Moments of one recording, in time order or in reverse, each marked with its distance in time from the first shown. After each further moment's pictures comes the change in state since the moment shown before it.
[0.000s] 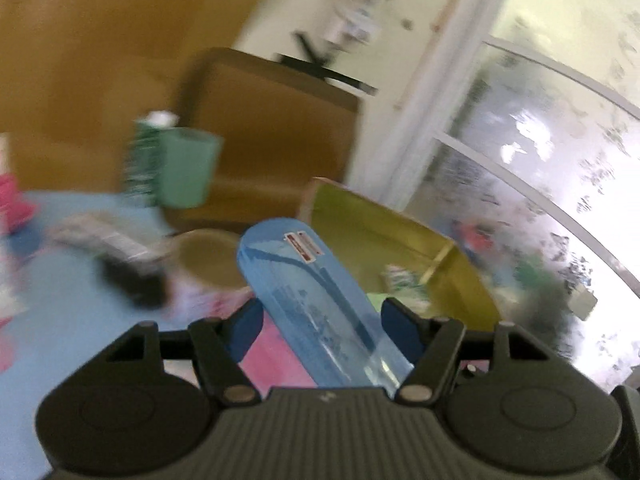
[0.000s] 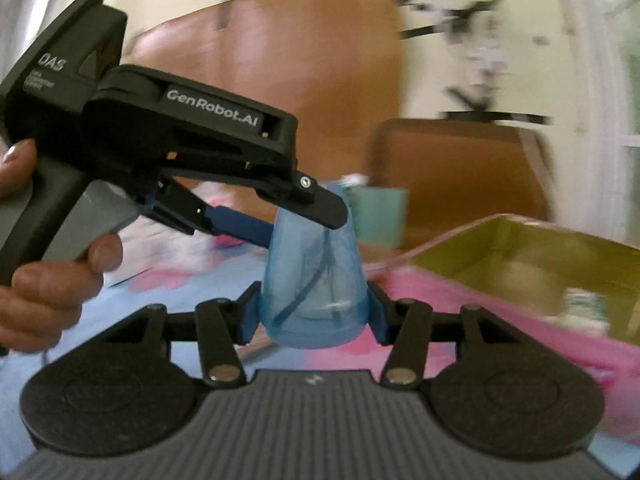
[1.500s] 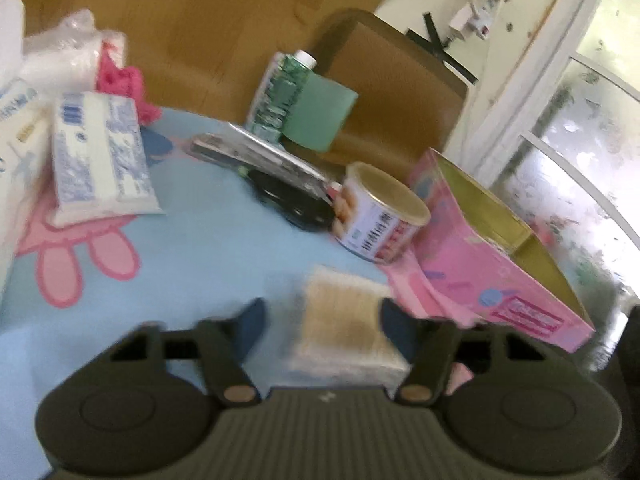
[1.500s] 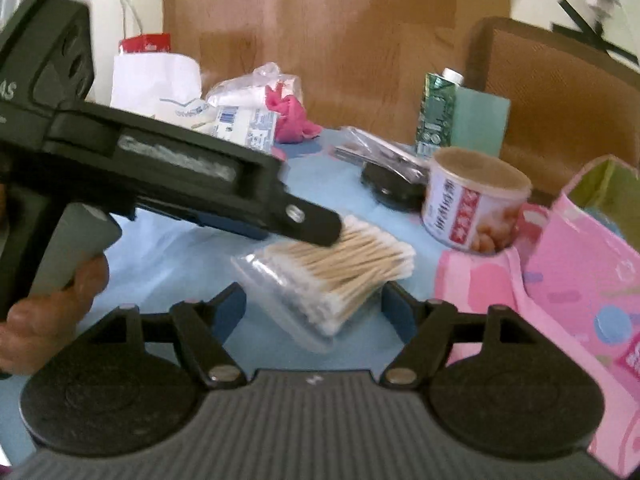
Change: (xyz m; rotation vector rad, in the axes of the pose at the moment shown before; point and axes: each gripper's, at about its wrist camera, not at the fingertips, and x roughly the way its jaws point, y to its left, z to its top) left arm -0.044 0.119 -0.069 -0.174 0.057 0.107; right arm 0.096 0.091 -0.018 -0.136 0.351 0.219
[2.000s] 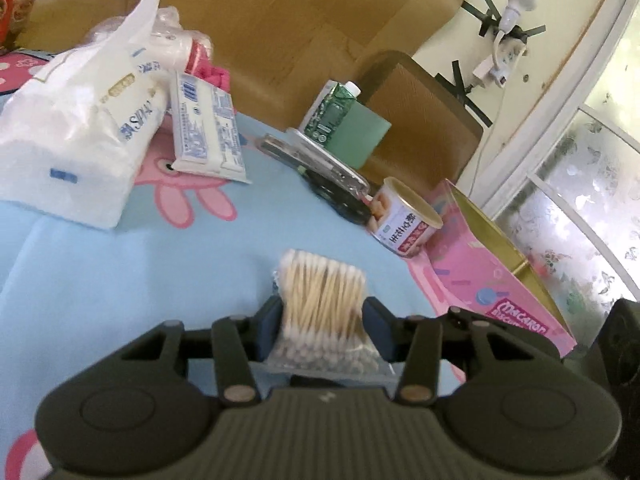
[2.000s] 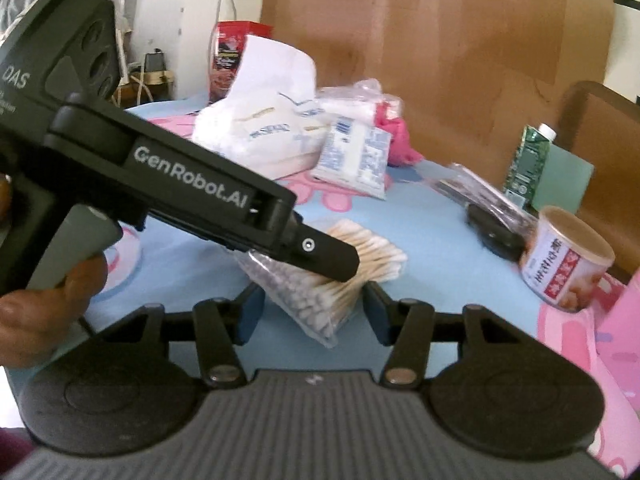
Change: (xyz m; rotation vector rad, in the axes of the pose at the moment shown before) left arm -0.068 0.031 -0.046 -0.113 -0.118 0.047; right arm -0.003 0.049 -0.002 -0.170 -0.030 0.132
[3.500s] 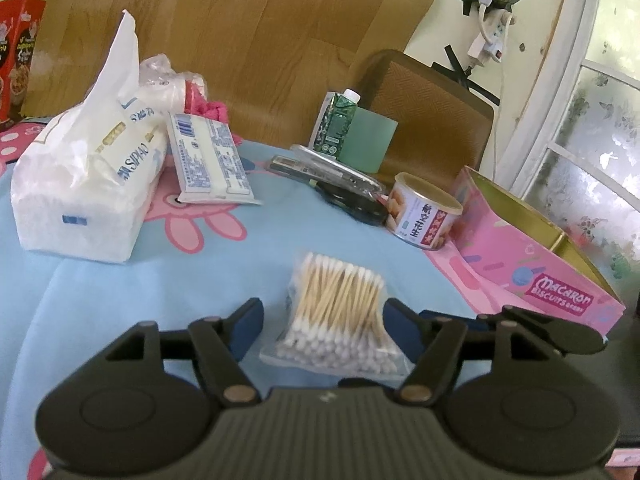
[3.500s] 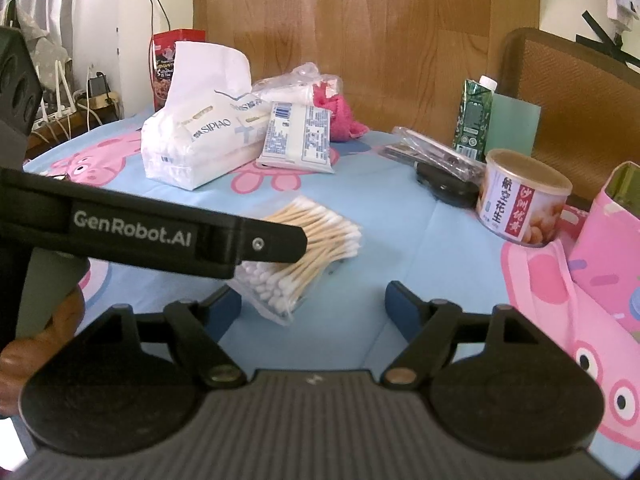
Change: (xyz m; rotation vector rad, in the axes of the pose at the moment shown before) left arm 0.000 -0.018 -0.005 0.164 -0.044 0.122; right arm -0.007 -0.005 -0.013 0.175 0.019 -0.125
